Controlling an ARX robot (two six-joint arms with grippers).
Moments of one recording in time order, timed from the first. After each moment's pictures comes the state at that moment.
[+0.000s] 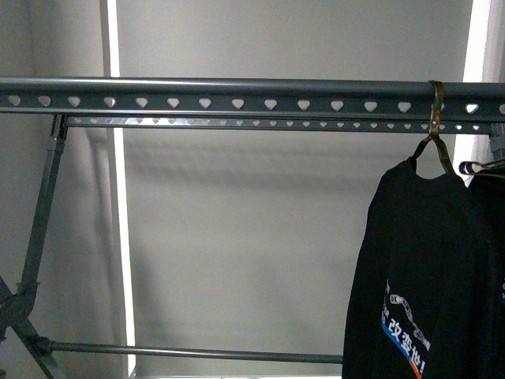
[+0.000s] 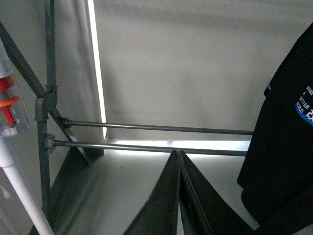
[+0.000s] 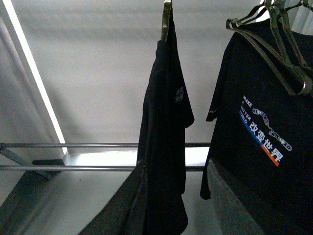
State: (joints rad) left arm 0.00 0.33 0.02 0.33 0.00 0.00; right arm 0.00 0.45 0.32 0.11 0.00 0.01
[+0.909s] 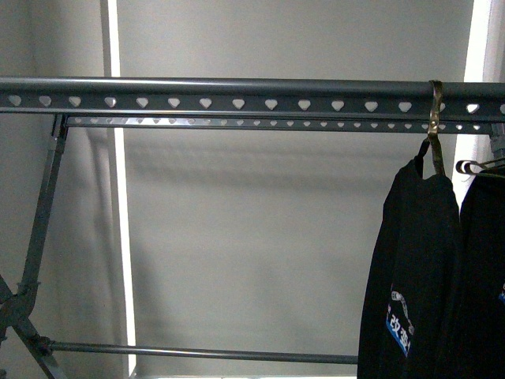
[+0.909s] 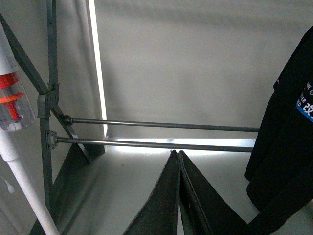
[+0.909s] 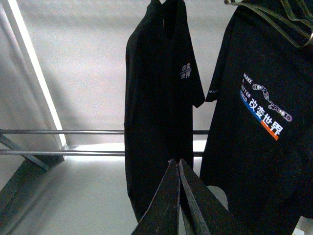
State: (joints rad) left arm 0.00 0.00 0.02 0.00 0.00 0.00; right arm 0.00 0.09 0.05 0.01 0.00 0.00
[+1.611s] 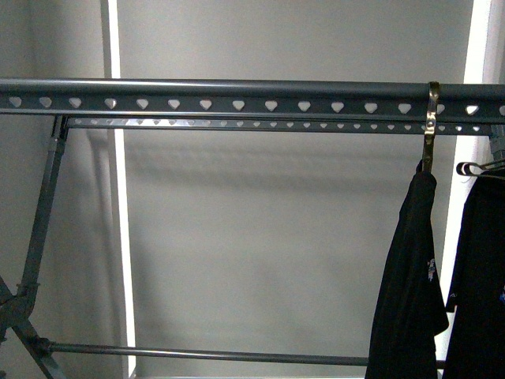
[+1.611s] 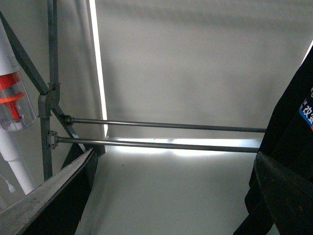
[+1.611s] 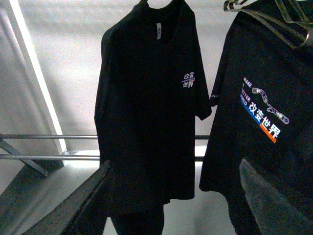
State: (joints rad) left arm 0.00 0.00 0.02 0.00 0.00 0.00; right arm 0.00 0.00 0.01 0.00 0.00 0.00
